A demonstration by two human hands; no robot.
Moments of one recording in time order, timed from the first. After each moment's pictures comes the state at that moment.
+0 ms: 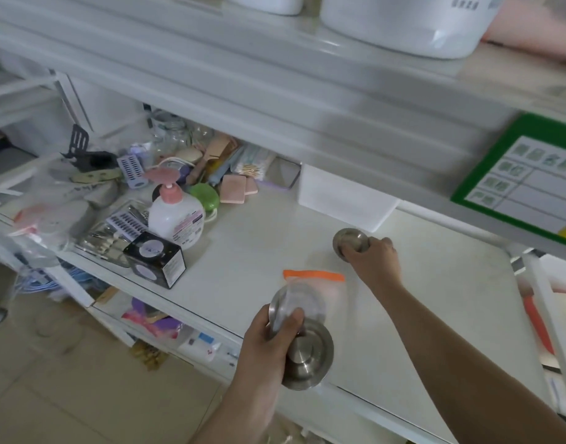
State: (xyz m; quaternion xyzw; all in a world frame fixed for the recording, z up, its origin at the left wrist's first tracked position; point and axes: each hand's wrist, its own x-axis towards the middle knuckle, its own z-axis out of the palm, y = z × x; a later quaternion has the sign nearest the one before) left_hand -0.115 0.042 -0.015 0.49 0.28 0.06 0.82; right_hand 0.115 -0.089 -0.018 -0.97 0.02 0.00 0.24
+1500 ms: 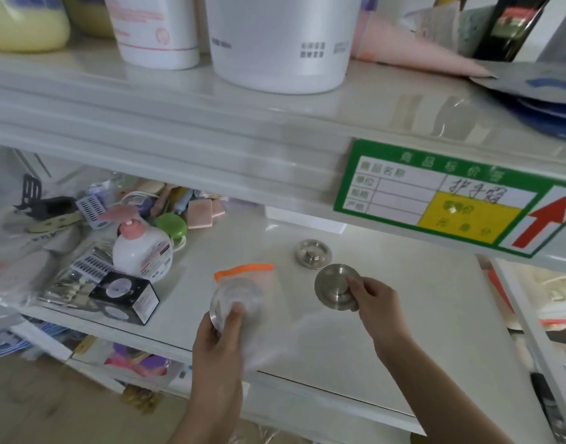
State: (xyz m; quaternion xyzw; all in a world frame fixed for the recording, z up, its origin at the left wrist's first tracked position) left_hand -0.108 0.066 0.005 0.51 0.30 0.16 0.79; right_hand 0.013 -0.136 0.002 -0.81 0.09 0.01 0.58
